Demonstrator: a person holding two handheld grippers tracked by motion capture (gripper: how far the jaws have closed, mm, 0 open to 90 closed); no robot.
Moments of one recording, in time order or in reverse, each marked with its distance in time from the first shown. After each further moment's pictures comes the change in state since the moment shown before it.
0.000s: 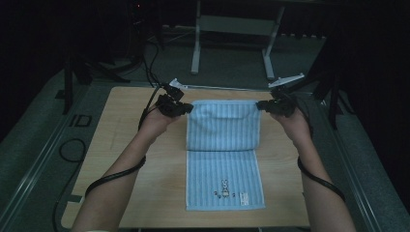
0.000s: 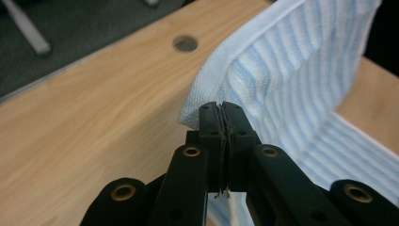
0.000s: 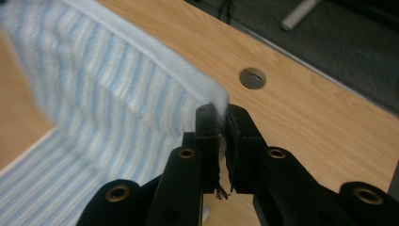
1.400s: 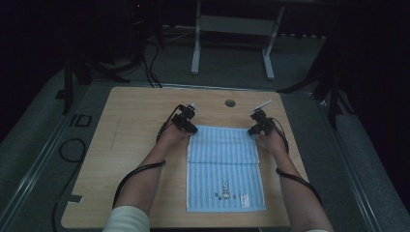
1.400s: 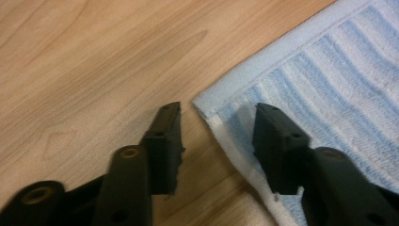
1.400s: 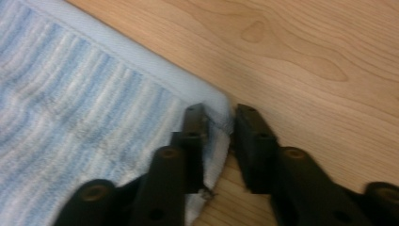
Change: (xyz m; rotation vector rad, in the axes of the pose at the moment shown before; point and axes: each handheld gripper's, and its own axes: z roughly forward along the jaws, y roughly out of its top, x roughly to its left) left arm 0.039 -0.062 0.168 0.322 0.095 -0.100; right arm -0.031 -0.080 0.159 0.389 -0.084 0.181
